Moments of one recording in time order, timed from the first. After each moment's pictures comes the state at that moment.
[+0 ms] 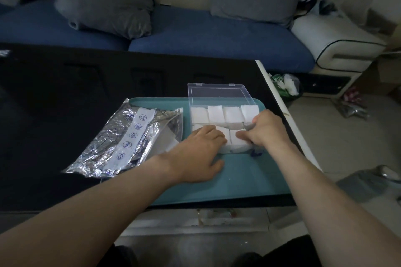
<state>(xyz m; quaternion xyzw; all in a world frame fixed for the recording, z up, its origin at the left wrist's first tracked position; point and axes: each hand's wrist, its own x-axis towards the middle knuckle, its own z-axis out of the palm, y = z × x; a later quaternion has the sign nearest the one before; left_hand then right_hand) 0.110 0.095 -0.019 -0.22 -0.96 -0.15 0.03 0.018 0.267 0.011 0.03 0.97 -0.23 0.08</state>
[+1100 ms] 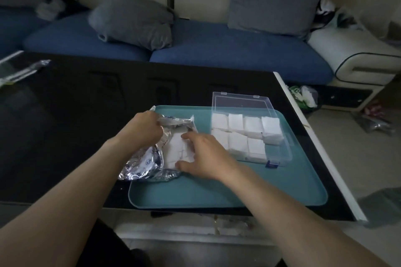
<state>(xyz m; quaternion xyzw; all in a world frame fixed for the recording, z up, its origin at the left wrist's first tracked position) 0.121 -0.041 0.020 0.21 -0.96 -0.20 -0.03 0.095 0.142 -0.007 -0.37 0.90 -0.22 0.12</state>
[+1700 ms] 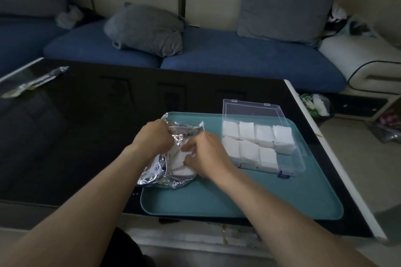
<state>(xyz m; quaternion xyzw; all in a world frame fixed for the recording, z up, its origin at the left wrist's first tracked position) 0.115 -0.049 0.003 0.25 -0.95 -0.21 -0.02 0.099 0.112 0.007 -0.33 0.90 -0.28 0.08</state>
